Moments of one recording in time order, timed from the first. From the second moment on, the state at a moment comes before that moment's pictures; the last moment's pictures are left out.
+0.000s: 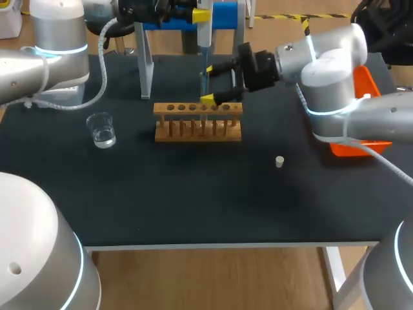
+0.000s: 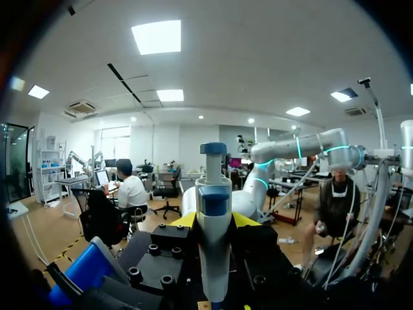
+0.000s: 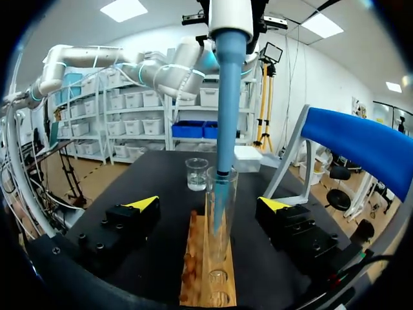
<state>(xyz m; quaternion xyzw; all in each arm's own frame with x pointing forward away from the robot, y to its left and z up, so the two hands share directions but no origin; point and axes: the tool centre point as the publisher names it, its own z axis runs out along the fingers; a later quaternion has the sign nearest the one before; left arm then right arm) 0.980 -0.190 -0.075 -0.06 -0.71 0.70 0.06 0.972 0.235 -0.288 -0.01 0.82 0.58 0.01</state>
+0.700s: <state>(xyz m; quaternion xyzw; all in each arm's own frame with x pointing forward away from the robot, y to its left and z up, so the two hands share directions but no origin) 0.980 -0.190 -0.075 -0.06 -0.71 0.70 0.06 0.976 0.246 -0.304 -0.01 0.84 0.54 0.04</state>
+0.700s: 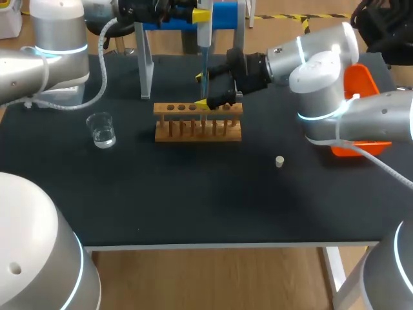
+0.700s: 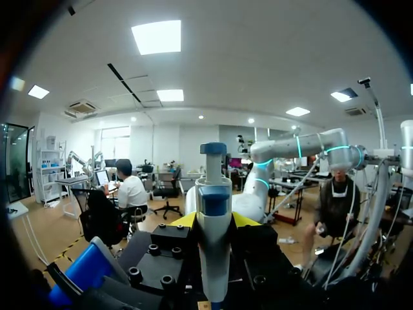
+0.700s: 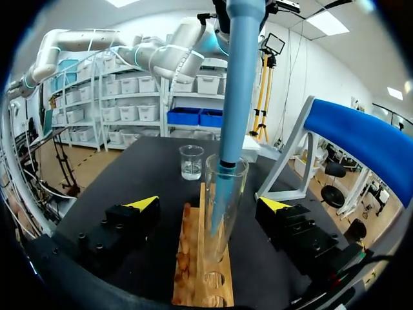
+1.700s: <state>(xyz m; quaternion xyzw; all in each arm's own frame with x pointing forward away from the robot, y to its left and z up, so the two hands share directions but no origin) 0.980 -0.190 -0.075 -0.06 -0.71 0.70 0.06 0.982 0.263 -0.310 -0.01 0.85 0.53 0.03</state>
